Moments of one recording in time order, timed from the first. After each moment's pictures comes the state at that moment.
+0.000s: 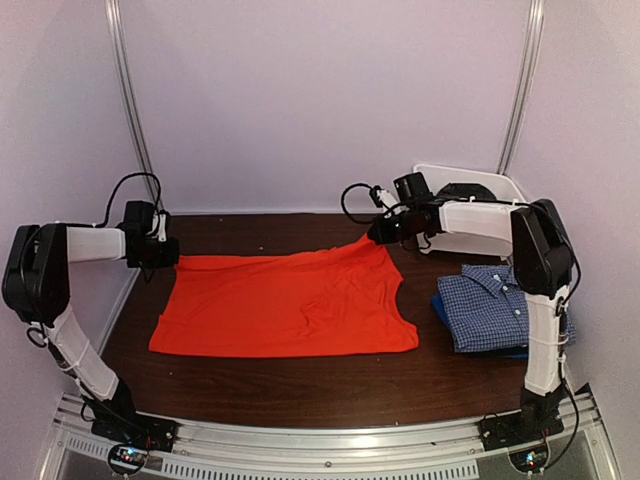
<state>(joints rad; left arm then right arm) 0.01 1.69 1.01 -0.14 0.09 -0.13 0.44 2.13 1.66 -0.26 -0.24 0.16</state>
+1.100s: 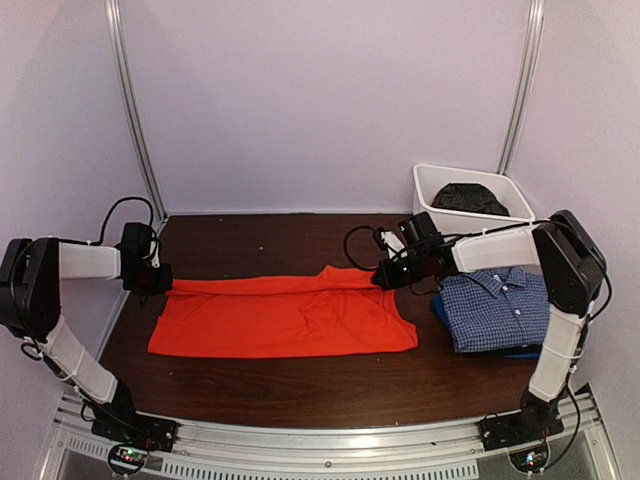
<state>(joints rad) 0.00 1.56 0.81 -0.20 -0.07 -0.18 0.54 1.86 1.14 -0.09 -0.25 0.25</state>
